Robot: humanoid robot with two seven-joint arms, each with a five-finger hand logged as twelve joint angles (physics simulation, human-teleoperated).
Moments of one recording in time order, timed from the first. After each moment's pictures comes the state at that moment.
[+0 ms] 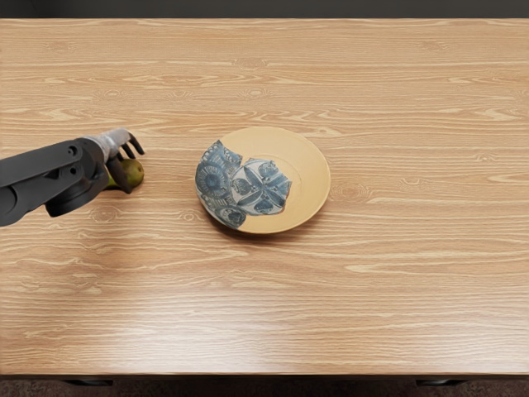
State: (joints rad) left arm -1.12 0.47 -0.08 -1.08 1.05 0.10 0.61; right arm -0.03 0.00 0.03 0.11 -0.04 -0.03 -0.12
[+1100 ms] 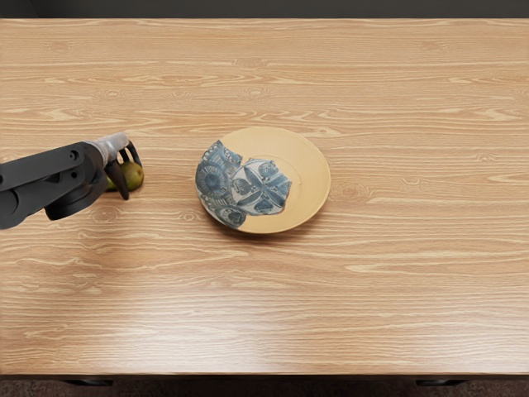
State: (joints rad) left arm -1.12 0.46 -0.06 -1.07 1.05 0.09 0.61; right arm -0.03 0.00 0.03 0.11 -0.04 -0.03 -0.12
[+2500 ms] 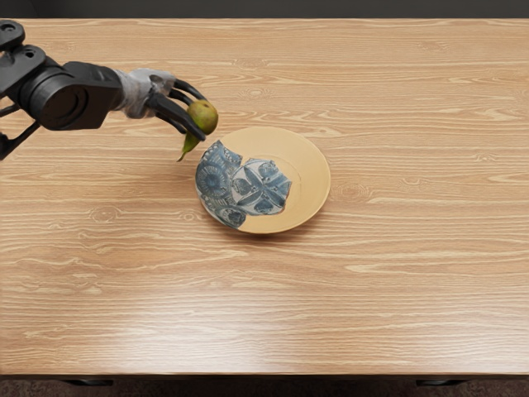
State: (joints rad) left arm -1.28 0.45 -0.34 -1.04 0.40 -0.08 0.61; right arm -0.03 0.00 0.03 0.11 -0.04 -0.03 -0.12
